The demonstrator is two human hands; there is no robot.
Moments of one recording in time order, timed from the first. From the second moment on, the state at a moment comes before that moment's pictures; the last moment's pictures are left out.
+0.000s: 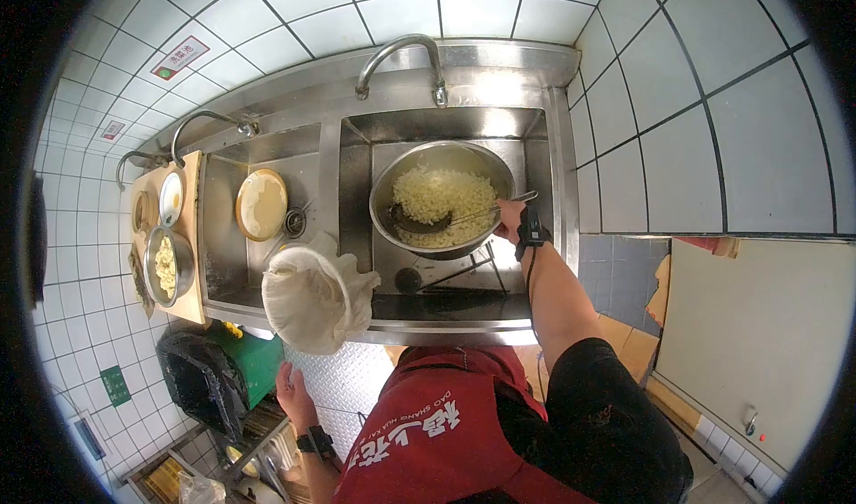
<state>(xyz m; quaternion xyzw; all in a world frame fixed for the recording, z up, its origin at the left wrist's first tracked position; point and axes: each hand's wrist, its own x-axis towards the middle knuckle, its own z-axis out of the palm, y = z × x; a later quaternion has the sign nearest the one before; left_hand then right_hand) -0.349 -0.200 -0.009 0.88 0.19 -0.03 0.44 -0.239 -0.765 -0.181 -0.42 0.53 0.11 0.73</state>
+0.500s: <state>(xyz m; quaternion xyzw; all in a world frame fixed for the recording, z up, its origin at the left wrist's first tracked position) -0.348 -0.201 -0.009 0.88 0.19 -0.04 0.44 -0.226 -0.762 -0.162 -0.45 0.55 0.10 0.70</state>
